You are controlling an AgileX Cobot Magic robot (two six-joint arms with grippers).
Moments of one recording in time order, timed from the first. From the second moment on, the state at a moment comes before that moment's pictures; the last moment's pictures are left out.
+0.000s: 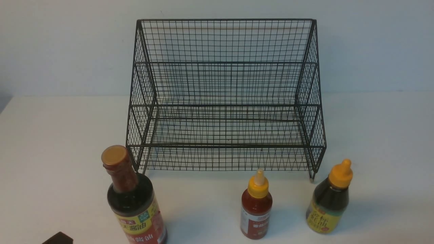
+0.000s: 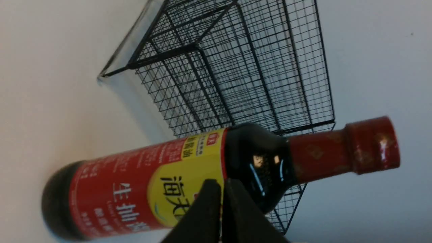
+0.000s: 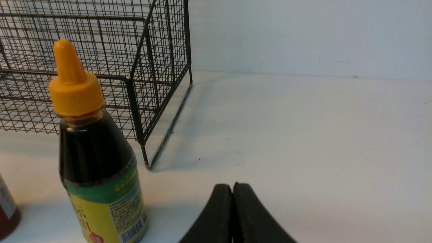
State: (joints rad) right arm 0.09 -0.01 0.03 0.05 0.36 -0.03; left arm -0.01 -0.01 0.03 -1.00 0.34 -0.26
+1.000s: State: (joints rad) right arm 0.09 -0.01 0.03 0.05 0.36 -0.03; left arm -0.01 0.65 -0.44 -1.30 0.52 1.26
